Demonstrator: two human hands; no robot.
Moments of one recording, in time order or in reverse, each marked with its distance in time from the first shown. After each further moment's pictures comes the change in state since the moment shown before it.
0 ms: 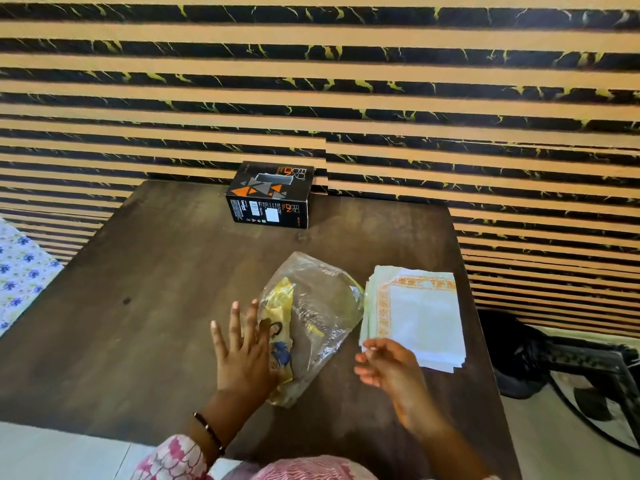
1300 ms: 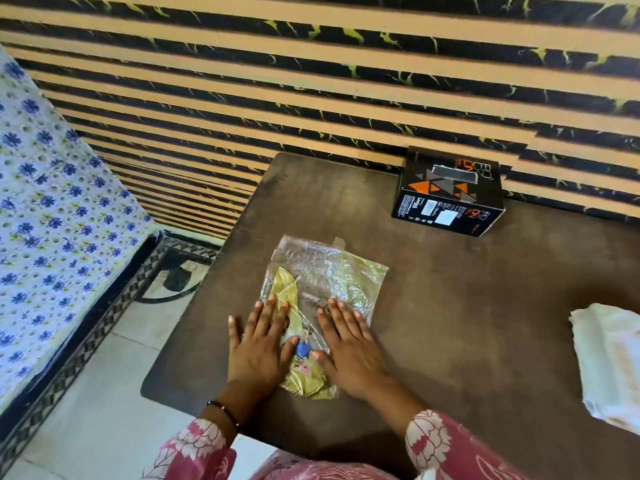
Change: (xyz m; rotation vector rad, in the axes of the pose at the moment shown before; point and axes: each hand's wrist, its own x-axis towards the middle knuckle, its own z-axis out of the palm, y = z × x) left_hand 0.008 -0.308 0.079 -0.319 -0.138 -0.178; right_hand 0.082 0.068 0.374 -1.628 -0.268 -0.660
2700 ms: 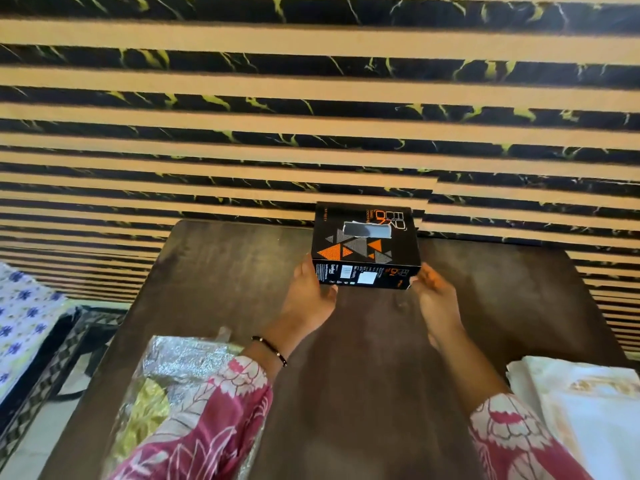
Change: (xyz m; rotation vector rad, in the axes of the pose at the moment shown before) left_hand 0.229 0.233 -0.067 -0.713 -0.110 0.168; right_hand 0.057 0.262 -0.145 1.290 0.563 0.820
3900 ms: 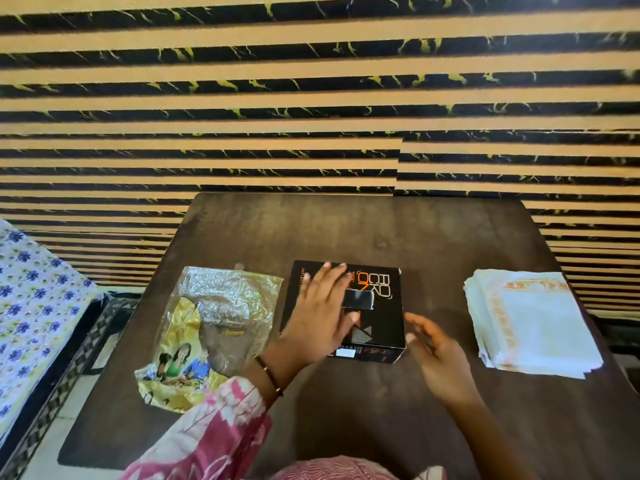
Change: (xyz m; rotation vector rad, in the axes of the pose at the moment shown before) left_hand -0.193 0.010 0.024 0.537 -0.054 0.474; right_hand -0.220 0.087 -0.089 -0.292 -0.135 -0.230
